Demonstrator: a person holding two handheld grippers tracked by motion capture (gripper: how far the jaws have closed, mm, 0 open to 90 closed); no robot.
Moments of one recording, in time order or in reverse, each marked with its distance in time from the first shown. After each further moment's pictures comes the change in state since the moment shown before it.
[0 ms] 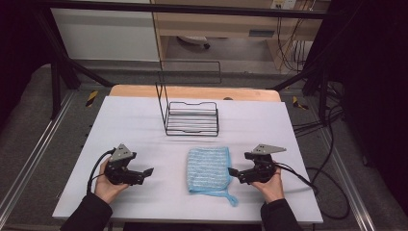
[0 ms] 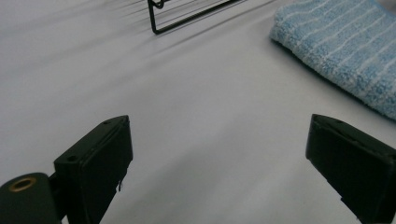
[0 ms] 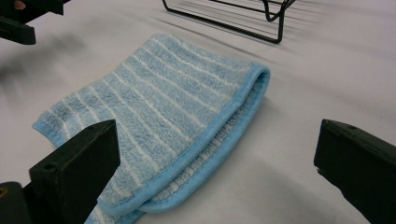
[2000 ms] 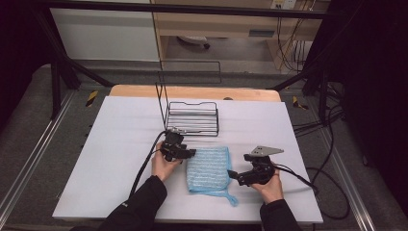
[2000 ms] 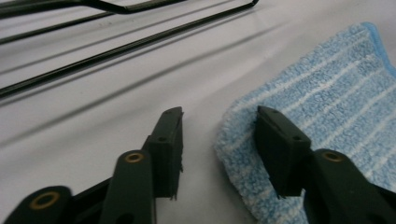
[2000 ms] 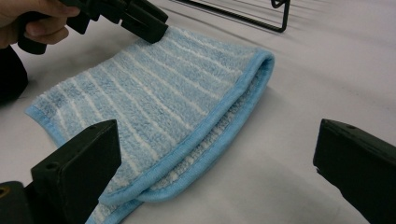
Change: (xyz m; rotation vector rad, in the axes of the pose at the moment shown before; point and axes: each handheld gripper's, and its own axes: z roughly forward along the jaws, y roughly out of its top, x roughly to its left) left arm -0.051 0.082 0.132 0.181 -0.046 -0.191; right arm 0.002 -0.004 0.003 0.033 -0.009 -0.025
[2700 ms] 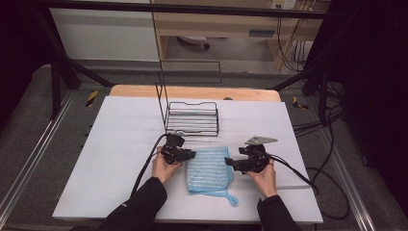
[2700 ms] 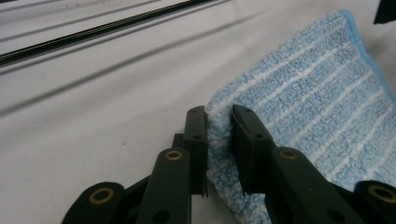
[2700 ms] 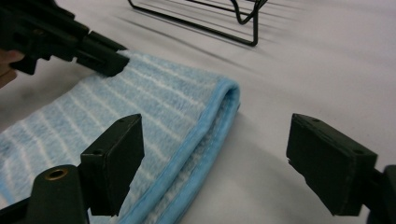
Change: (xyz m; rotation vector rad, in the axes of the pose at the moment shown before) left arm -0.004 -0.006 0.003 0.010 -0.060 -0.002; right arm -0.014 0.023 0.023 0.024 -0.062 0.076
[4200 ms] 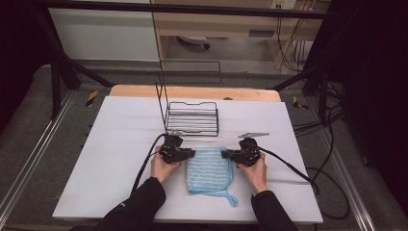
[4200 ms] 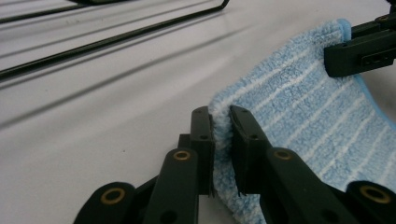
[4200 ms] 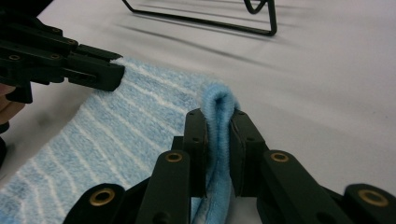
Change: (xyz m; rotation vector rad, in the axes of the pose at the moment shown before) left arm 0.004 -0.001 -0.007 -0.060 -0.042 0.010; right arm -0.003 0.010 0.027 0.053 0.068 0.158
